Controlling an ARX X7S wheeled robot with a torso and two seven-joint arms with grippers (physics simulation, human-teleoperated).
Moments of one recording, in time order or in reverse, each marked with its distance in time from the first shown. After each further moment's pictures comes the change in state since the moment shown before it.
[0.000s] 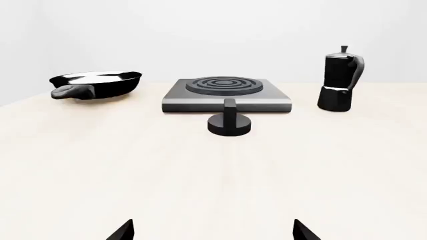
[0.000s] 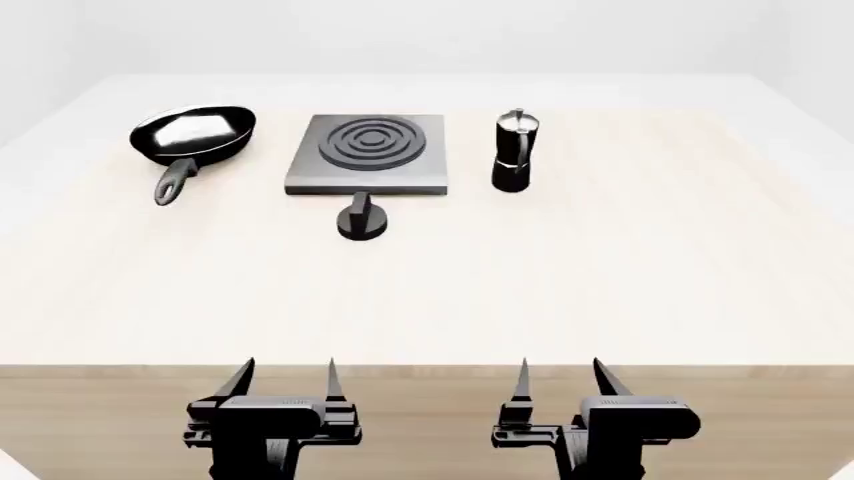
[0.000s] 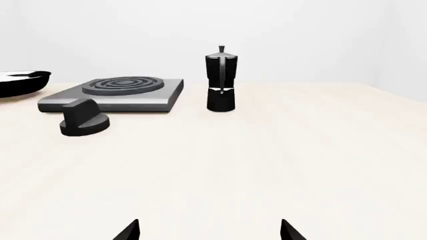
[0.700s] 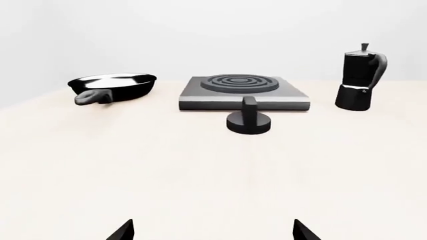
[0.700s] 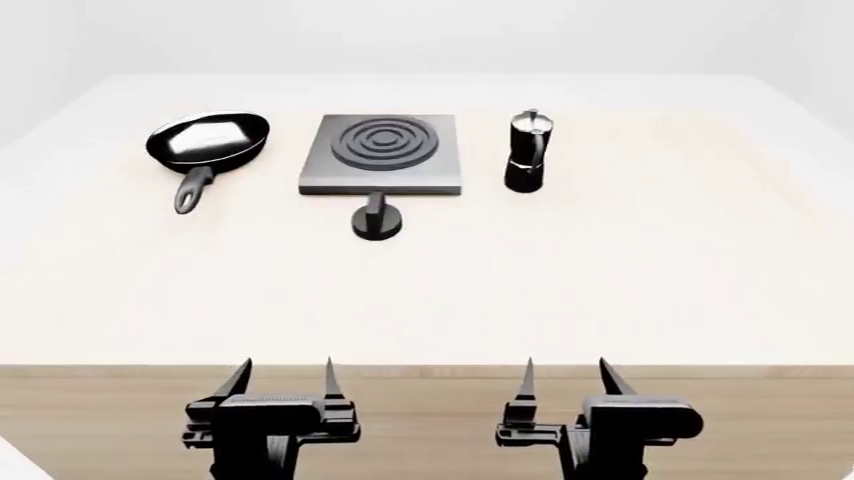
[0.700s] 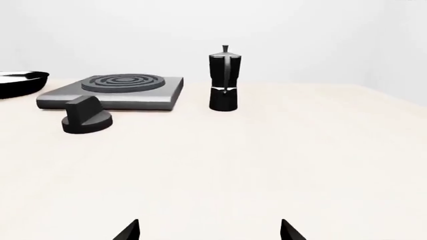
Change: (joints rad) left arm -0.012 -0.058 0.073 -0.015 -0.058 -0.001 -0.096; right arm 0.005 0.071 -0.075 -0.003 0.049 0.009 0.101
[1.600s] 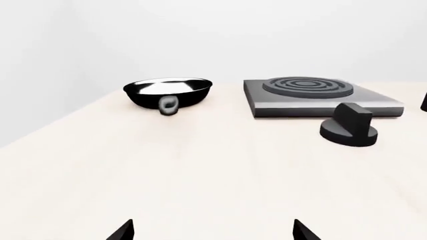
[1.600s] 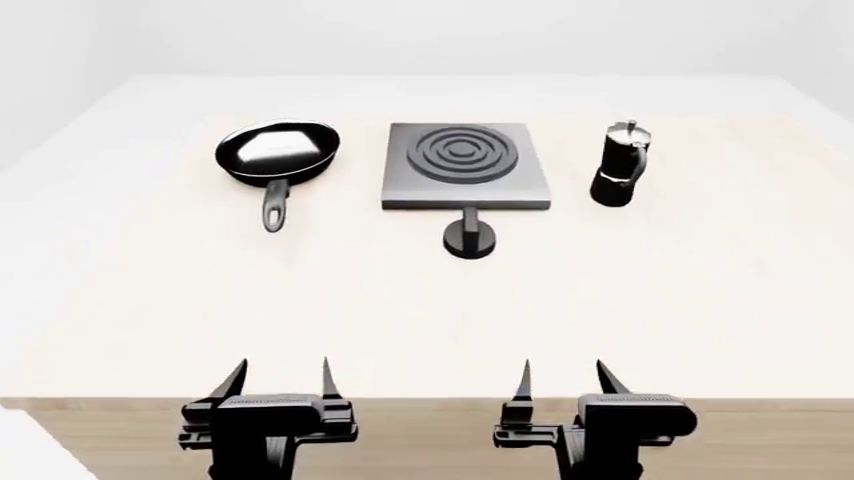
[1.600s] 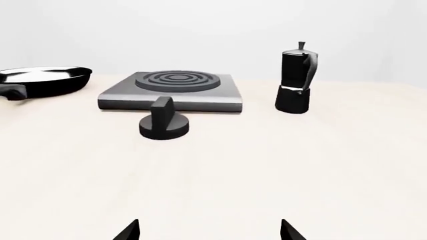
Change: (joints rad) left arm -0.003 -0.051 0.059 -0.008 -0.034 0.018 -0.076; right arm 0.008 0.044 -0.063 -0.006 0.039 0.029 0.062
